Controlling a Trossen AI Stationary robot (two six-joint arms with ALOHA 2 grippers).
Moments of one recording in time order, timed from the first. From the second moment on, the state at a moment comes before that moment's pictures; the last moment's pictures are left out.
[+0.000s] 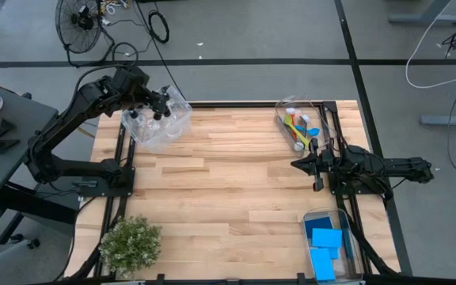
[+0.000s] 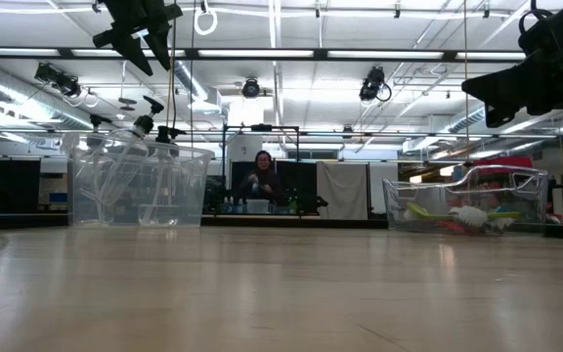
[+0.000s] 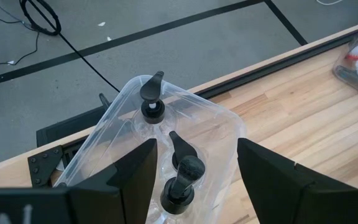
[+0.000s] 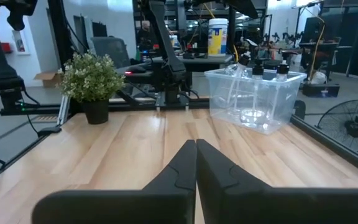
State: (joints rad) left arm 0.70 1.13 1.38 -1.04 -0.29 -0.36; right arm -0.01 0.00 0.02 0.01 0.00 0.02
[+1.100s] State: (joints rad) left arm 0.70 1.13 1.38 -1.01 -0.29 -0.36; right arm -0.01 0.00 0.02 0.01 0.00 0.02
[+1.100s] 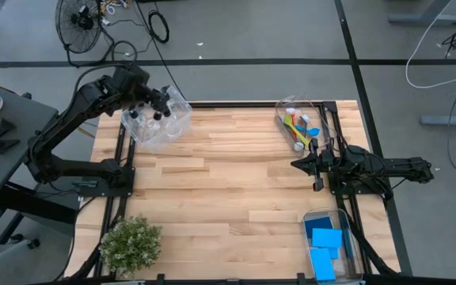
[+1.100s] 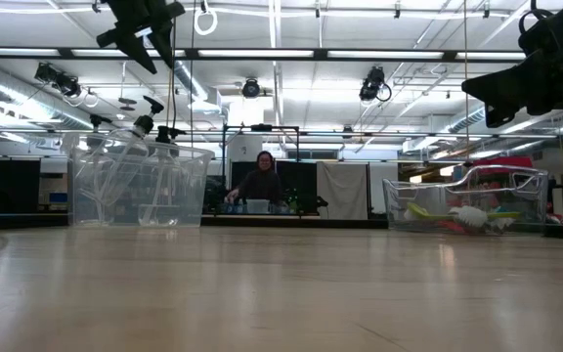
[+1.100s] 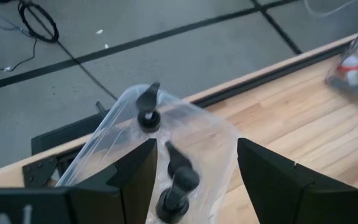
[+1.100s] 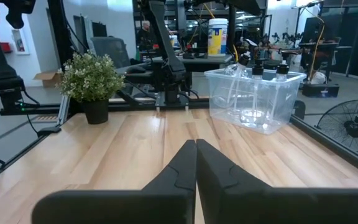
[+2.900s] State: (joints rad) left arm 0.62 0.74 1.02 -0.91 -0.34 -0.30; right arm -0.01 0.00 0.02 0.01 0.00 0.02
